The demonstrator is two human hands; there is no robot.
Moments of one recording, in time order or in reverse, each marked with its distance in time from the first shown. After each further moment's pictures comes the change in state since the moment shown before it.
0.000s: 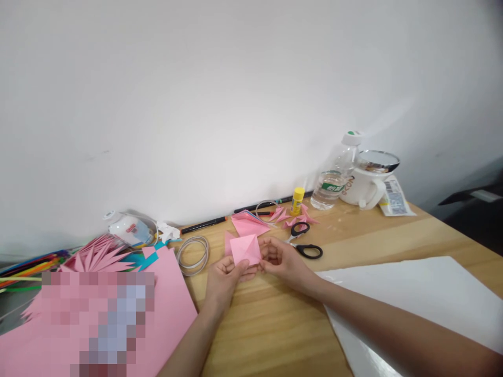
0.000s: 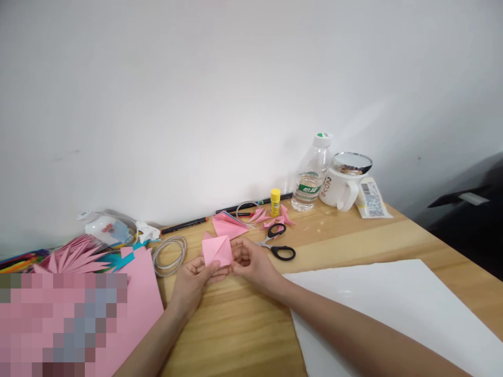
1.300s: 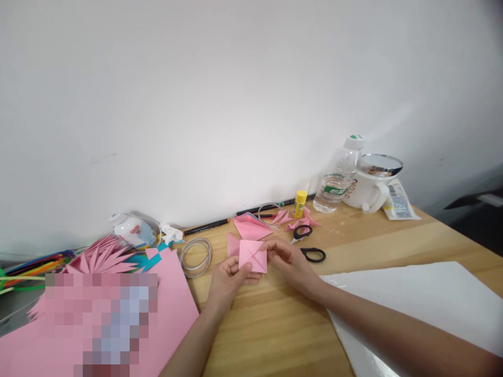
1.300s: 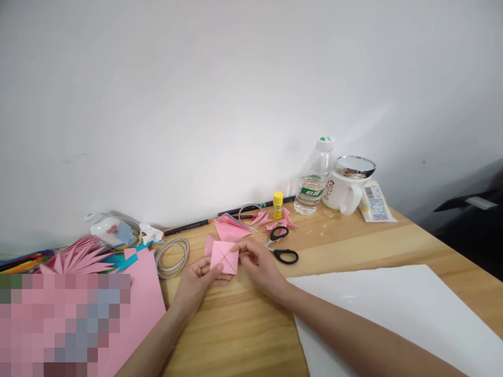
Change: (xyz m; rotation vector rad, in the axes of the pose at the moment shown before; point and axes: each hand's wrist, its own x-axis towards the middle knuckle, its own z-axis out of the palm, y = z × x) left_hand 0.001 0.004 -0.001 0.100 -0.074 0.021; right_hand 0.000 -0.004 -0.004 -0.213 0.151 -0.167
